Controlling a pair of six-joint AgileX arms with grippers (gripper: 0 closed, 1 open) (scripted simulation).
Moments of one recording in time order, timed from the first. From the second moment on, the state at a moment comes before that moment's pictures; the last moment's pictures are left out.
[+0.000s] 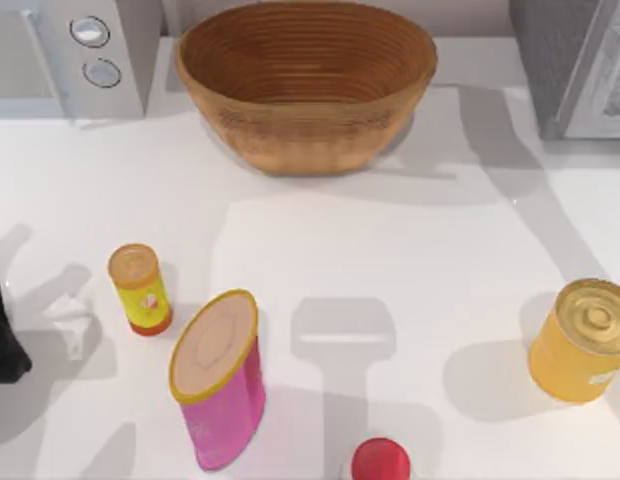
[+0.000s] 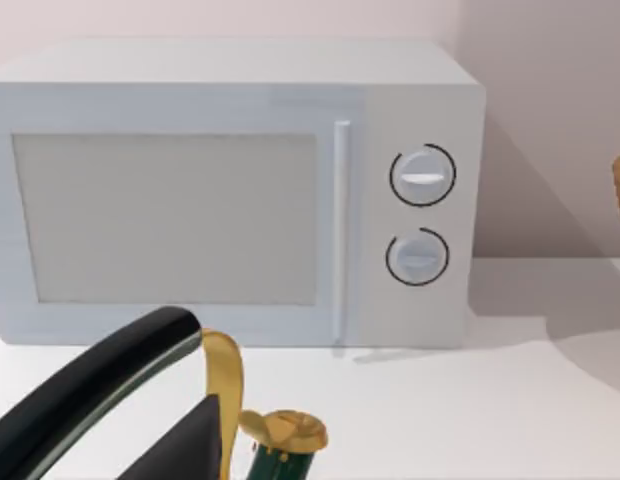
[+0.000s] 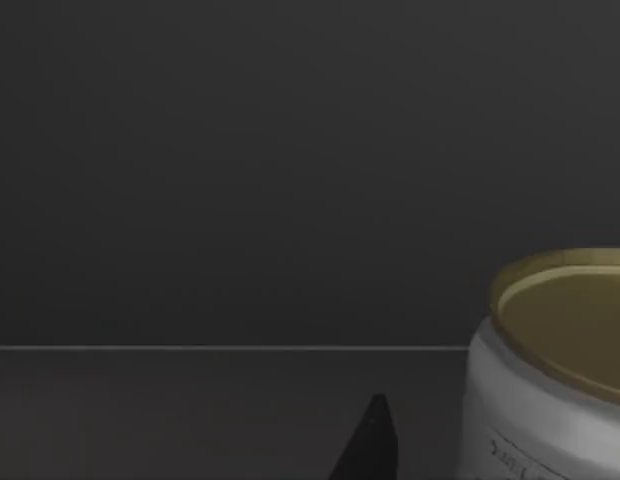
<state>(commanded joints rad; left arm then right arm) 0.00 0.00 0.00 0.00 0.00 0.00 0.34 1.67 1.92 -0.25 0.37 0.01</state>
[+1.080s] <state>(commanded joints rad) 0.00 0.00 0.00 0.00 0.00 0.00 0.45 1.55 1.91 -0.36 0.47 0.01</state>
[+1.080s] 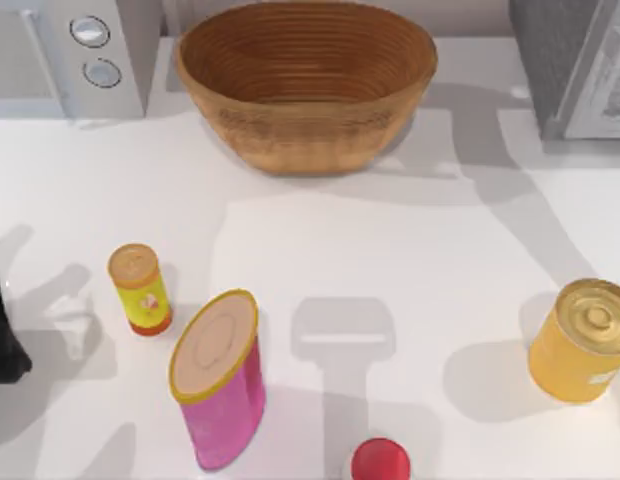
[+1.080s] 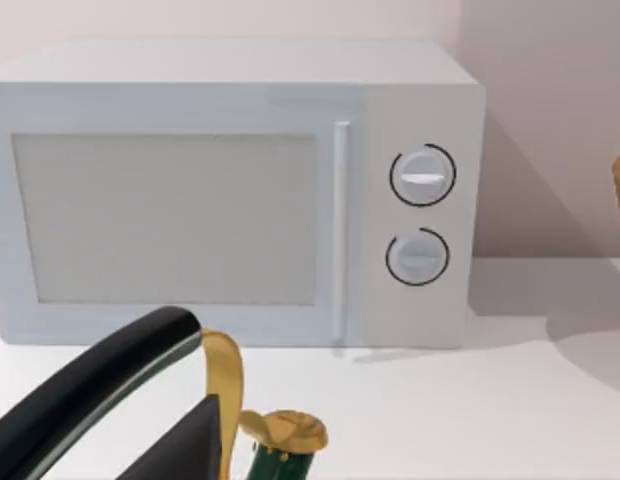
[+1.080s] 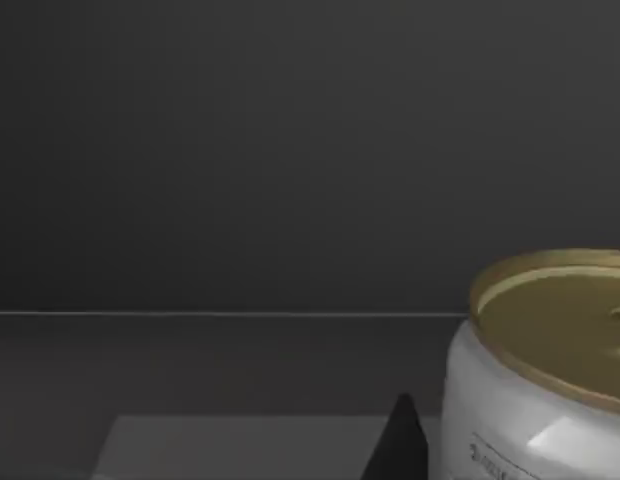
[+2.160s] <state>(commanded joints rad) 0.00 0.00 0.00 0.00 0.00 0.00 0.60 1.14 1.67 -0.54 0.62 0.01</state>
